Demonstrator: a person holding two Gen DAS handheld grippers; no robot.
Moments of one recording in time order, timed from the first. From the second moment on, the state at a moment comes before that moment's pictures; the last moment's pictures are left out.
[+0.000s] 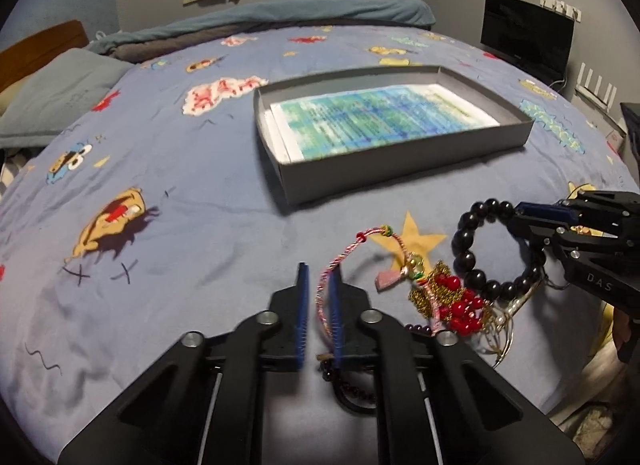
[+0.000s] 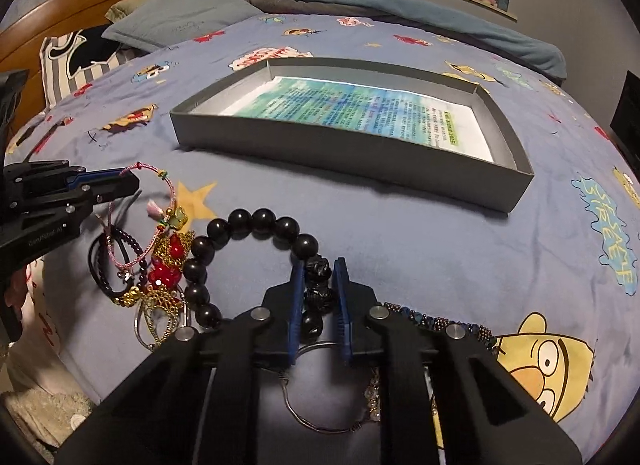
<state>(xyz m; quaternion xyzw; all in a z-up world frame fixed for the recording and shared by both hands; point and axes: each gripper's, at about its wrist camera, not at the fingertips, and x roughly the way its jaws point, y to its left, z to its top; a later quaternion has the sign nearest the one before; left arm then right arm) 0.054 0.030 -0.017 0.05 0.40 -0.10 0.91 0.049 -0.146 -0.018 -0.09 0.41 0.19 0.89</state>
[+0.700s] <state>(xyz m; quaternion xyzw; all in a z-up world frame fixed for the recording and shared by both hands) 0.050 0.043 0.057 0.05 0.32 -0.09 0.94 0.053 -0.150 0.056 -0.08 0.32 0.19 0.92</state>
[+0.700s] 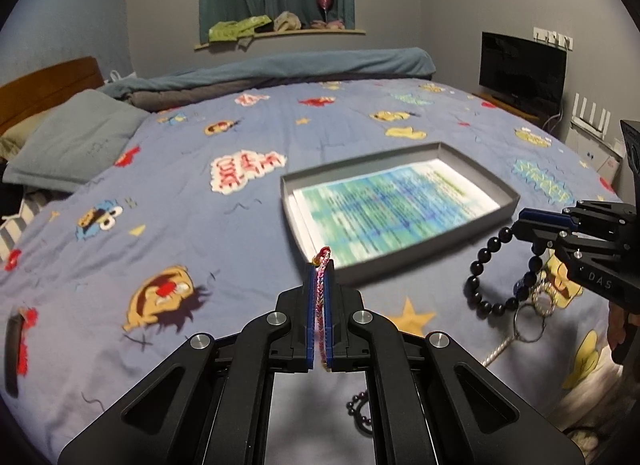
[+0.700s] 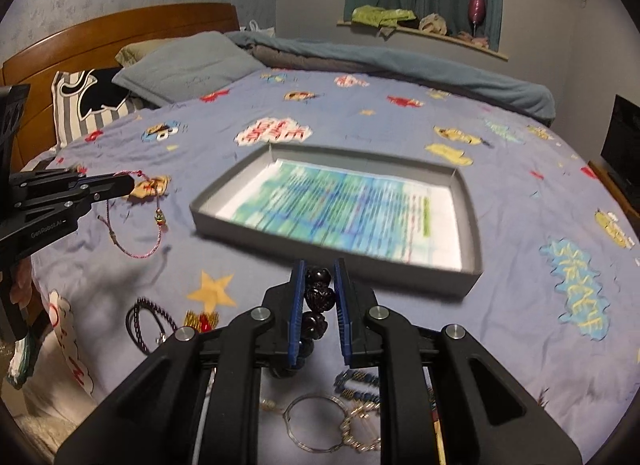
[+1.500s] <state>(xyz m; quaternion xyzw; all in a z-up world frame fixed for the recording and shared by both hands) 0.153 0.038 0.108 0.04 0.32 -0.14 0.94 0.155 -0.181 0.102 -0.05 0.31 0.13 0.94</state>
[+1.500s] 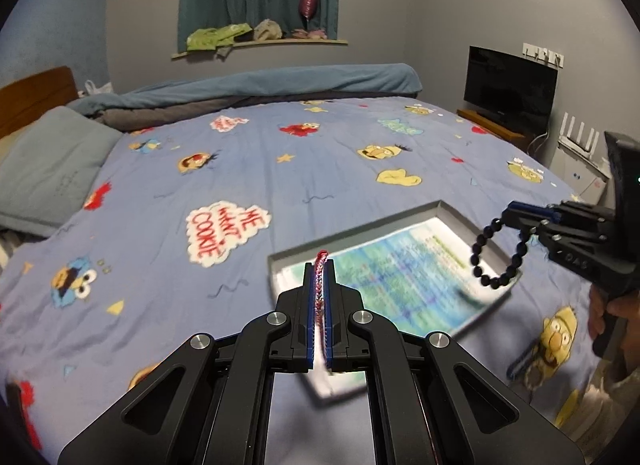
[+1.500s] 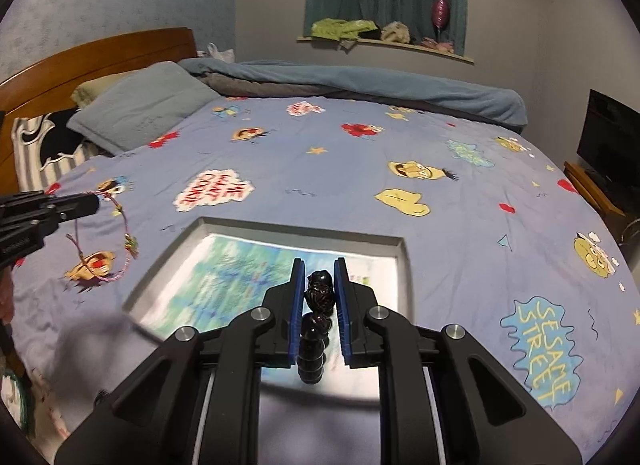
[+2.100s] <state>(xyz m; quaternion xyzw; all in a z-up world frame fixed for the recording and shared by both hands) 0.263 -0.014 0.036 0.08 0.40 -0.16 0.90 0.252 -0.181 0.073 -0.02 0.37 0.12 0.92</state>
